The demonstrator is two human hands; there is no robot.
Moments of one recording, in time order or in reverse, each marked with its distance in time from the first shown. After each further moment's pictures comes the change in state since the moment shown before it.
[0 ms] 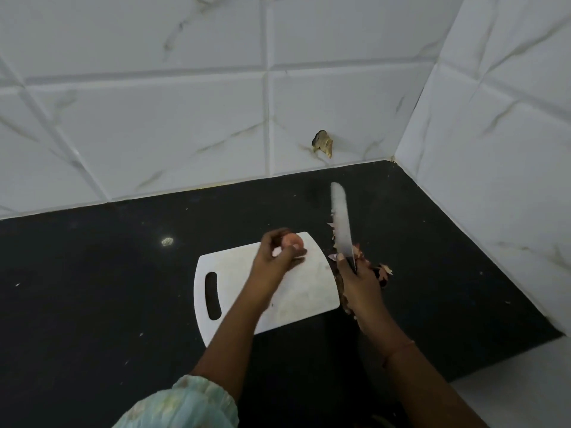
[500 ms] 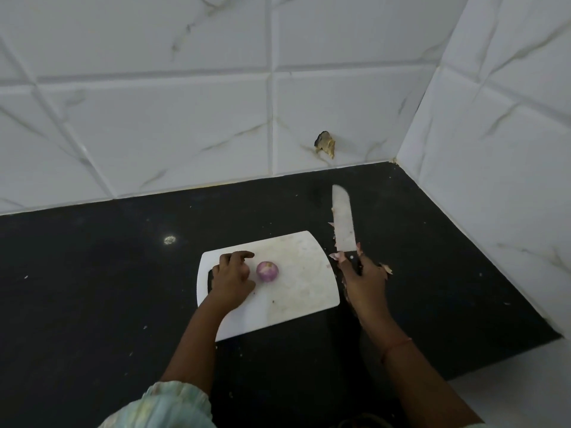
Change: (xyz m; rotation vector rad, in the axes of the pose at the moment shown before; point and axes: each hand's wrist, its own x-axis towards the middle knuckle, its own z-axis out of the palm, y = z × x) left_hand 0.001 -0.032 -0.086 0.966 0.040 -0.093; right_hand 0.014 0.016 -0.005 -0.024 0.018 -0.045
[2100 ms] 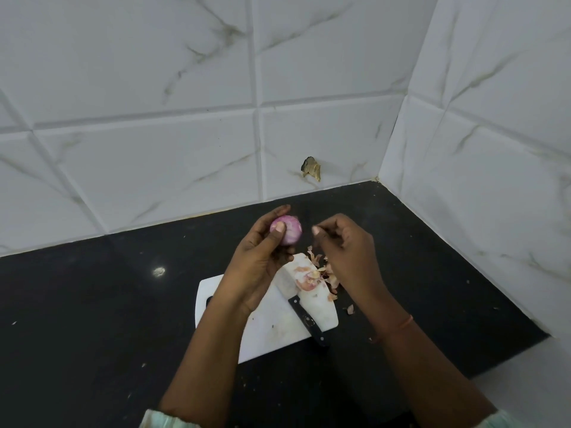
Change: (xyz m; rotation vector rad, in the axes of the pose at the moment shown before) left_hand -0.044 0.134 -0.061 -1.256 -0.208 0.253; right_hand -0.023 -0.127 -0.006 -0.079 0.039 -0.621
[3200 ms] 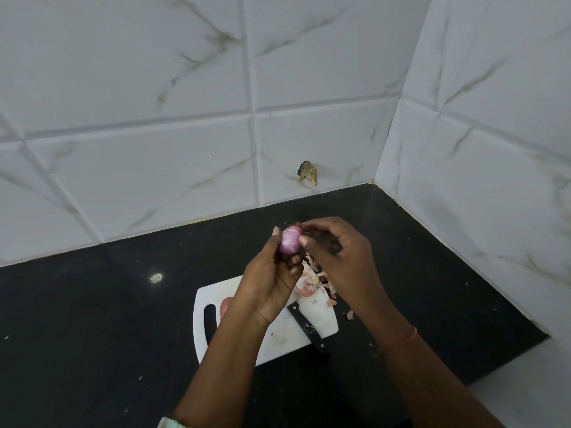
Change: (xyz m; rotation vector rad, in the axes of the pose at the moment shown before) left_hand 0.010 -0.016 0.021 -0.380 0.106 -0.251; right_hand -0.003 -0.021 -0.004 0.087 -0.040 -0.092
